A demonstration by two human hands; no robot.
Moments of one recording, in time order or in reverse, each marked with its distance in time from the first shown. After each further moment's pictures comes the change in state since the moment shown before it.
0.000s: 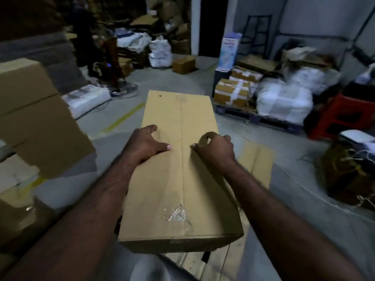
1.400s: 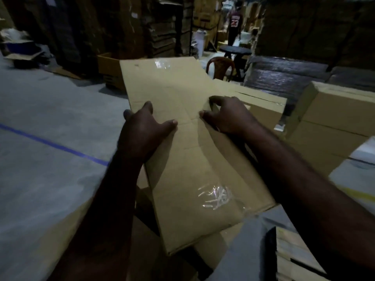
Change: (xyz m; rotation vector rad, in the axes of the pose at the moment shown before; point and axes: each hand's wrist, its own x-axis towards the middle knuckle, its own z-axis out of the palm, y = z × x) left_hand -0.492 -0.413 -0.395 0.021 1.128 -1.121; right_hand -0.465 -0.599 0.356 -0.109 -0.715 -1.542
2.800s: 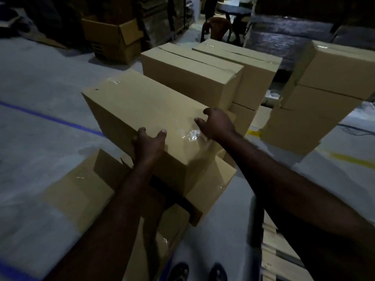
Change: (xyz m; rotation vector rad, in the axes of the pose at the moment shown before) left_hand -0.096 -0.081 0.129 -0.418 -0.034 -0.378; right_hand -0.092 0.068 0.117 0.051 -0.070 0.119
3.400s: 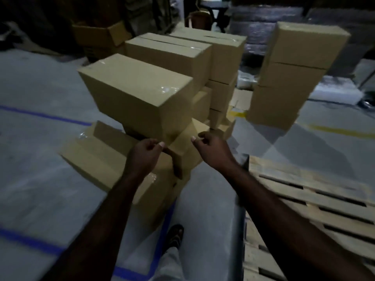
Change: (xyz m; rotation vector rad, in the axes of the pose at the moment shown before) left_hand -0.278 -0.078 -0.040 0.072 -0.214 0.249; right_hand -0.335 0.075 -0.028 0.430 -0.067 0.125
